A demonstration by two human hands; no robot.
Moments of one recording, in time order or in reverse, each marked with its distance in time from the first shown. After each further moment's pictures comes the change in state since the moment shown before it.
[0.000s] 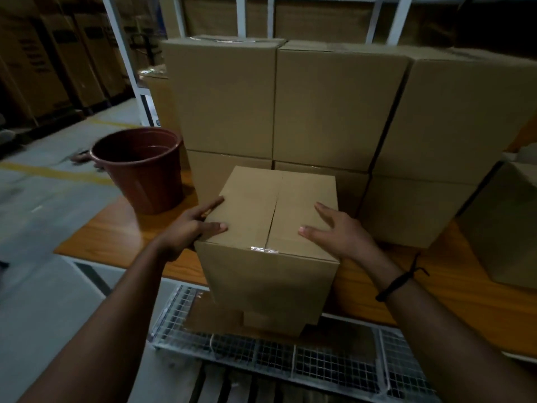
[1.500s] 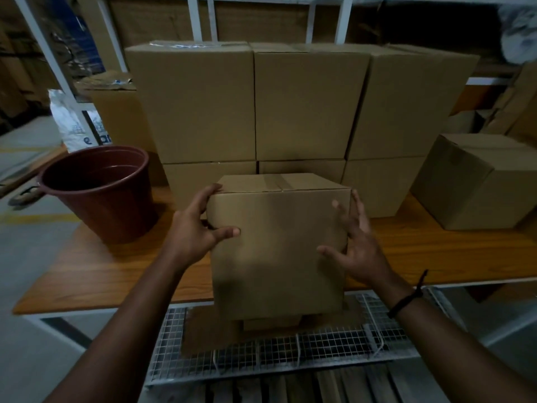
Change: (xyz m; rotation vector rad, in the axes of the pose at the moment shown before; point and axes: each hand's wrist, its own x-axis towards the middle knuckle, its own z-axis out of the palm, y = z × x) left_hand -0.001 0.008 -0.023 0.297 0.117 0.588; right_hand -0.064 0.013 0.045 -0.038 0.434 -0.270
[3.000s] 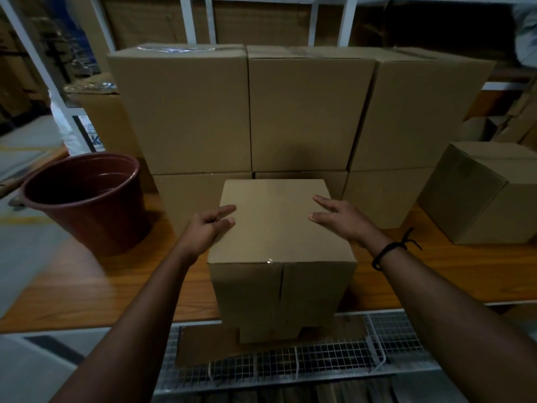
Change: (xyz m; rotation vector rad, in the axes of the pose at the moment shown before) left_hand 0.067 -0.036 0.039 -0.341 -0.211 -0.415; right_hand 0.122 0.037 -0.003 0.064 -0.329 0.421
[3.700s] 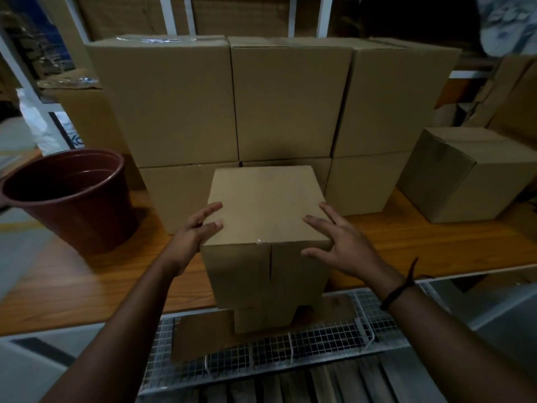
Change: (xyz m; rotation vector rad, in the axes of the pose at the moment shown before) left_hand -0.035 -0.019 0.003 -0.183 -0.130 0.052; right_hand -0.103 0.012 0.030 -0.434 0.146 -0.204
